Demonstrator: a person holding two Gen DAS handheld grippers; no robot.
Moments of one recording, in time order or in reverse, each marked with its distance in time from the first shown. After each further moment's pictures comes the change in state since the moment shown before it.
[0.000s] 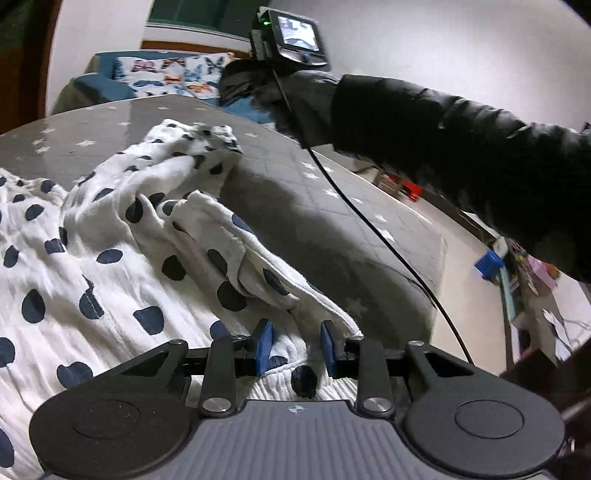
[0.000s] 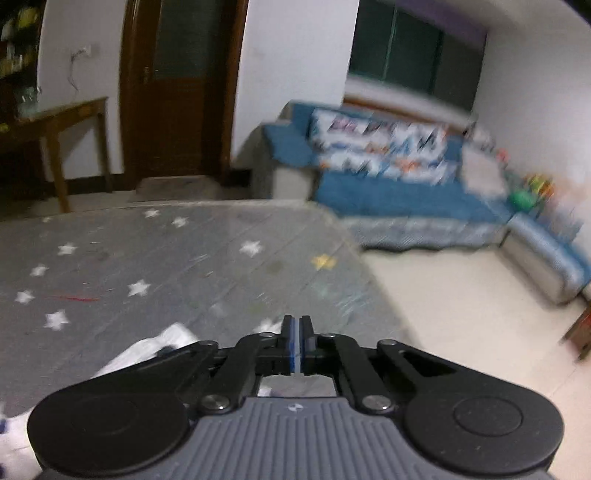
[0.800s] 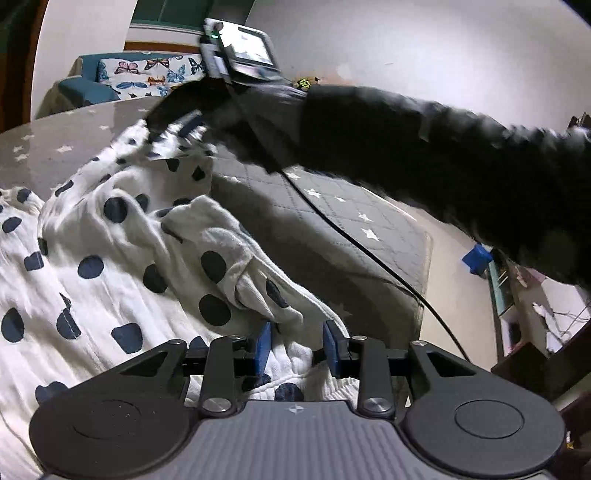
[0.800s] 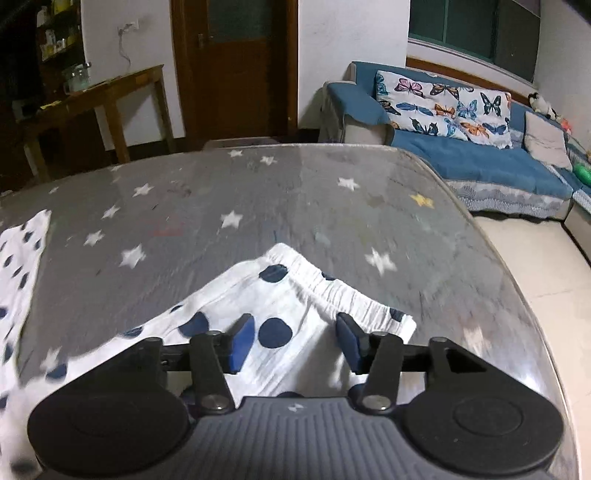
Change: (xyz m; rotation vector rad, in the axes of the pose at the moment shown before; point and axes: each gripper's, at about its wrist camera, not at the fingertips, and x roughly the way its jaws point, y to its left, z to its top) left arm 0.008 -0.017 0.008 0.013 0.000 -0.037; right arm 0.021 0.044 -0.013 -0.060 0.112 0.166
